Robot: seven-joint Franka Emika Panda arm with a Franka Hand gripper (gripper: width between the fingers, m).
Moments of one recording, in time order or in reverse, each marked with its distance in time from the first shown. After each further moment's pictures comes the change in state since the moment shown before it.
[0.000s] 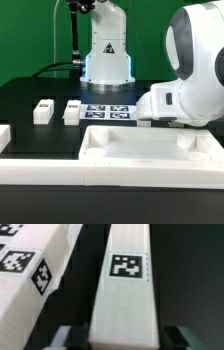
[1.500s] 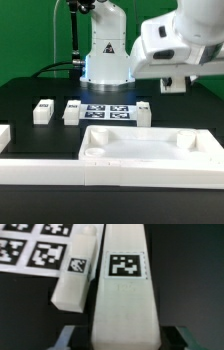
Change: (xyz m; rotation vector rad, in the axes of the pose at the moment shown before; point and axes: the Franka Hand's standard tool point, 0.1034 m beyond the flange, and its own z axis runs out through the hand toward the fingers) arm -0.044 0.020 -0.089 0.030 0.284 -0.060
